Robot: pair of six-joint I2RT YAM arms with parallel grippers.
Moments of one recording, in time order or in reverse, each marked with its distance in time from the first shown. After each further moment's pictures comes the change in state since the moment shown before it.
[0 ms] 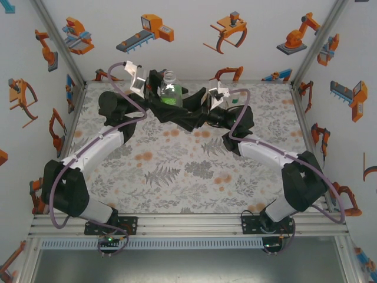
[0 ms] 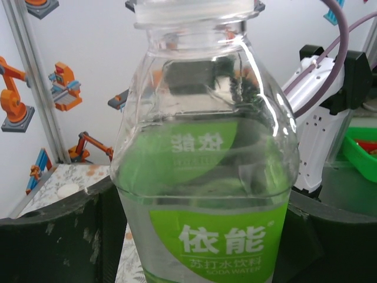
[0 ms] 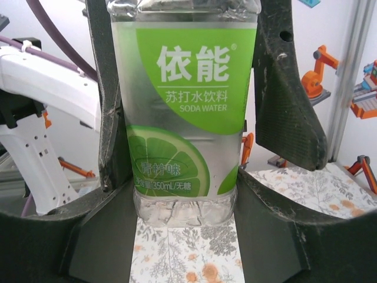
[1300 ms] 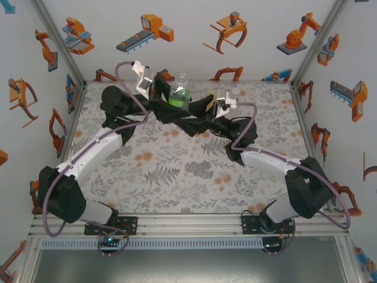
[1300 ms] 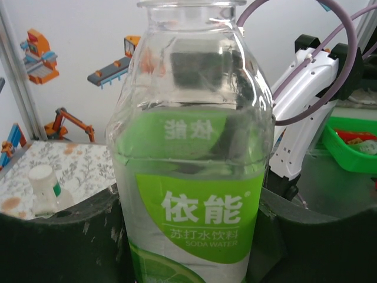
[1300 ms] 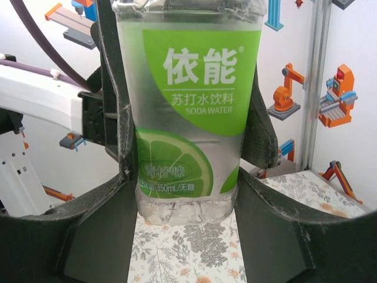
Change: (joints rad) left arm -0.024 -0.071 0.028 -0.320 0.023 0.126; right arm 0.025 -0.073 -0.153 0.091 0.153 -0.045
